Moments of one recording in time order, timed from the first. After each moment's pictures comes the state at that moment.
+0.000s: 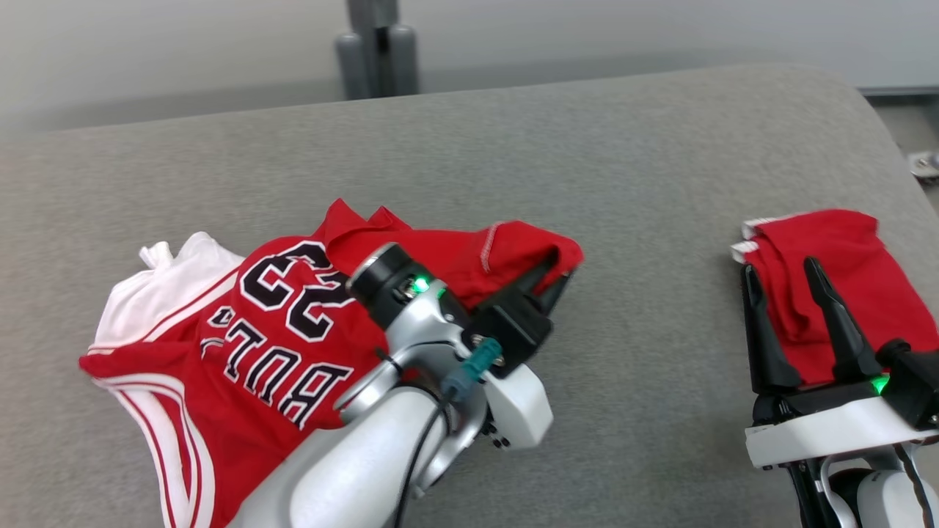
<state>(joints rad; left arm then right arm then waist) -0.56 0.10 -0.76 0.16 -0.15 0.02 0.04 -0.09 -0.05 0.02 -0.05 0.22 0.13 -0.12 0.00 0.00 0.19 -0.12</state>
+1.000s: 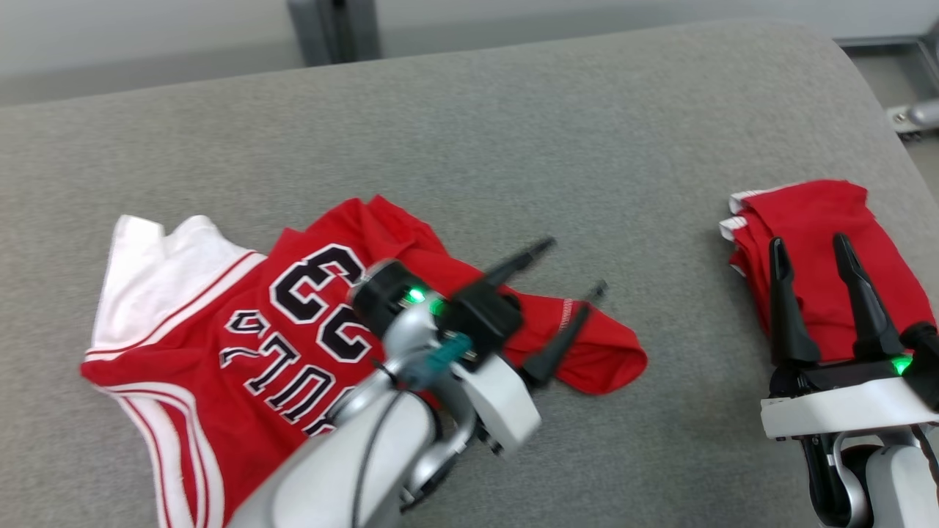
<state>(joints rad) -0.55 0.08 -0.81 0.21 -0.31 -0.04 0.01 -0.16 -0.05 -0.02 0.04 0.23 0.13 -0.20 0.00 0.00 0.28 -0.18</state>
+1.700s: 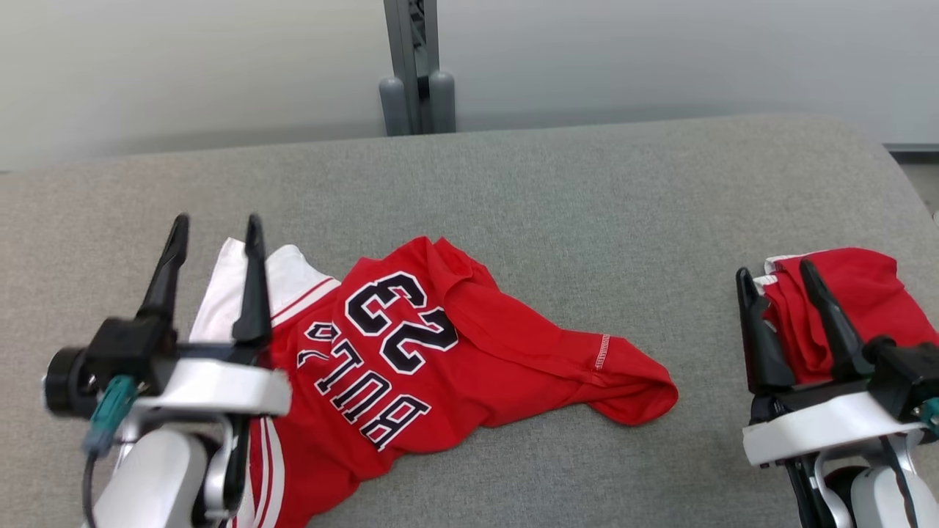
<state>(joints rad) -0.27 0.30 -0.32 0.05 -0.42 0.29 -0.23 -0.12 -0.05 0.01 0.01 0.18 0.13 -0.12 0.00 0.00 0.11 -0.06</state>
